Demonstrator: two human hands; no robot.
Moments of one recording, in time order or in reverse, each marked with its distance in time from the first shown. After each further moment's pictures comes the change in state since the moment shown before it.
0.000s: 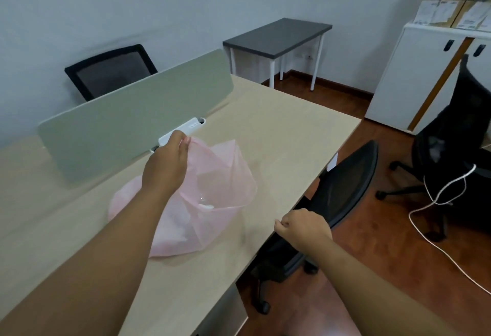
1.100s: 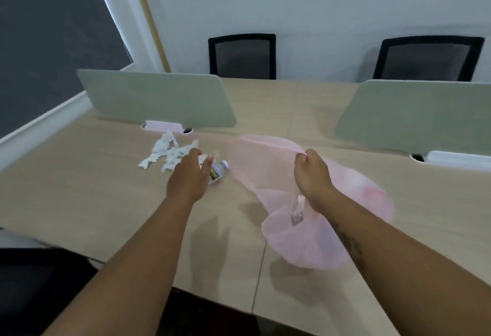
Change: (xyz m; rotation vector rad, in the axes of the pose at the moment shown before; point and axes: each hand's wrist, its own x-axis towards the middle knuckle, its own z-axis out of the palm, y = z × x) left_hand -0.317 -0.295 -0.231 0.235 0.401 -1.067; right_hand -0.044 -0.470 0.036 0.712 -0.332 -0.633
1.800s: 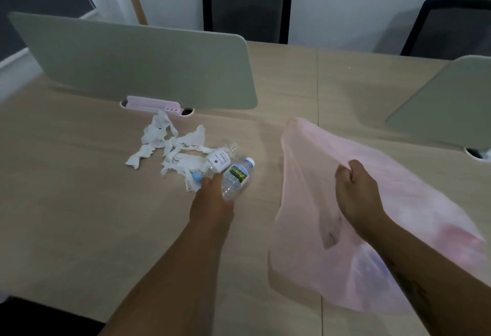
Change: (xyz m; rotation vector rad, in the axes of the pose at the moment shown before) left_hand 0.095 -0.134 0.108 0.064 -0.344 -0.069; right_hand 0.067 0.022 0.119 -0.205 0.136 0.022
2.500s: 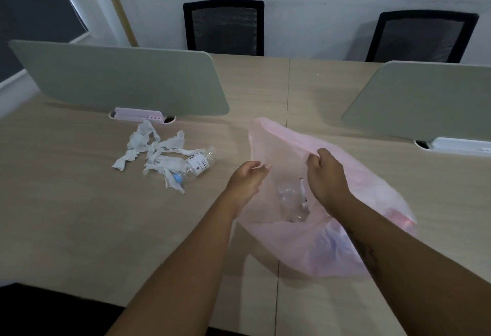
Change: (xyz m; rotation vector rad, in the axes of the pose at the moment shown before) left_hand -0.073 0.160 -0.002 -0.947 -0.353 -0.077; right_hand -0.012 0.006 -0.068 0.056 0.000 -0.042
